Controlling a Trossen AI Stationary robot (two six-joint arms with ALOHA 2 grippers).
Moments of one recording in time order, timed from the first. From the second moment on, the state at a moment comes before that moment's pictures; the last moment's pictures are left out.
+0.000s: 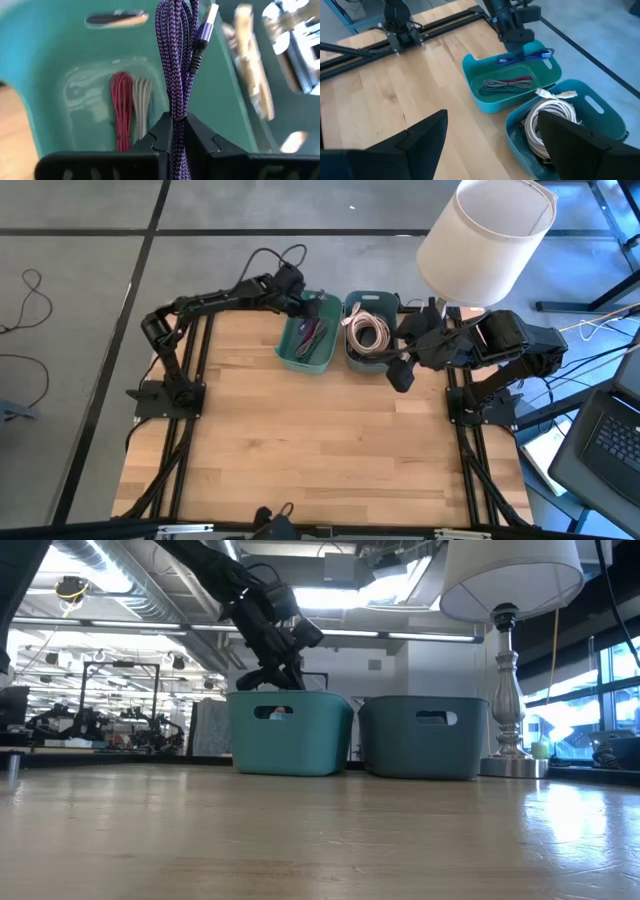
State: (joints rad) left arm 0.66 1.77 1.38 -0.45 0.18 -0.60; right arm 0.27 1.50 2.05 -1.41 0.58 0.59
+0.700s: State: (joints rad) left arm 0.54 1.89 1.38 -0.56 -0.01 -0.67; right arm 0.27 1.50 2.05 -1.43 0.57 0.57
